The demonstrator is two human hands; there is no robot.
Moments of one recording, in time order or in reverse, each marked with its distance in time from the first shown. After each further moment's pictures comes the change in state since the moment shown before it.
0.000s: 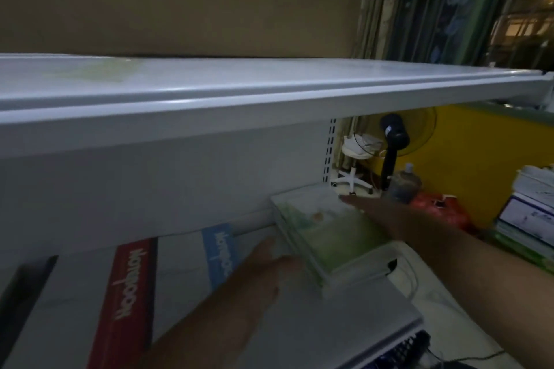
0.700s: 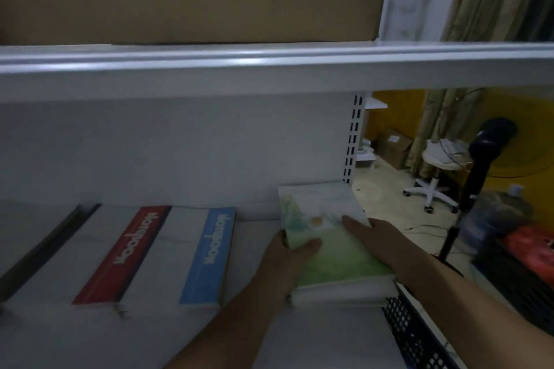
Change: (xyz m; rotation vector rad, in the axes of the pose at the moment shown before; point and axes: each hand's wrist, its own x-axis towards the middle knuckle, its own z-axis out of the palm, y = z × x) left_hand 0.074 -0.050 0.150 -0.116 0.106 0.069; right_hand 0.041 0.029 -0.010 -0.155 -0.197 -0.321
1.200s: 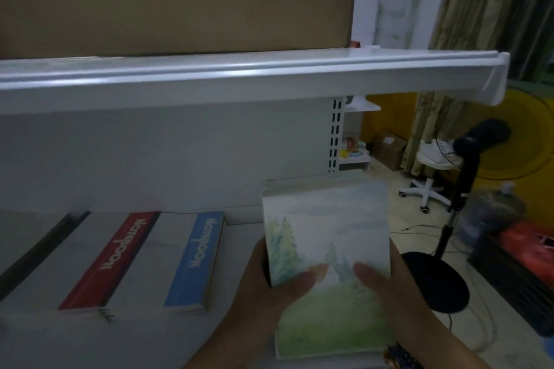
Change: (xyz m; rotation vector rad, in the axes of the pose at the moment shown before) left_hand -0.058 -0.002 0.003 -0.149 -0.156 0.267; right_hand -0.059 0.055 0.003 0.609 -0.054 -0.439
